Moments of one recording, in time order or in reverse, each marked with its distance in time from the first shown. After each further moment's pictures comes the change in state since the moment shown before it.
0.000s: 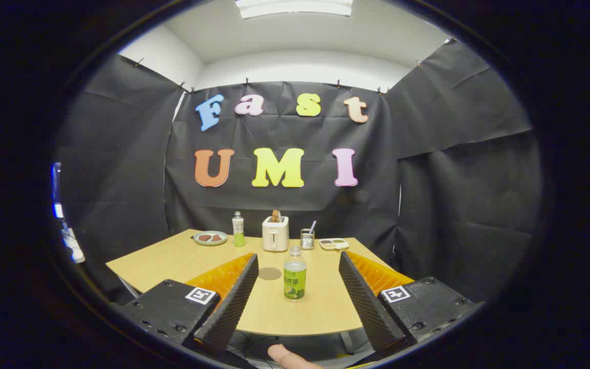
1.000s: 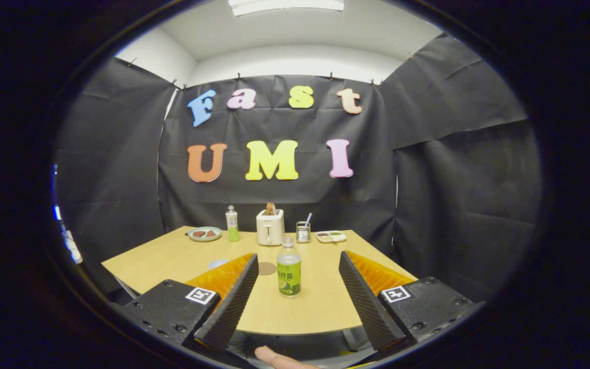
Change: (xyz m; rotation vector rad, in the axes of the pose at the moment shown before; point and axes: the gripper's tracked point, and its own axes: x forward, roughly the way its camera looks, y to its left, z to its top) arm 0.027 -0.013 -0.030 0.014 0.039 -0.016
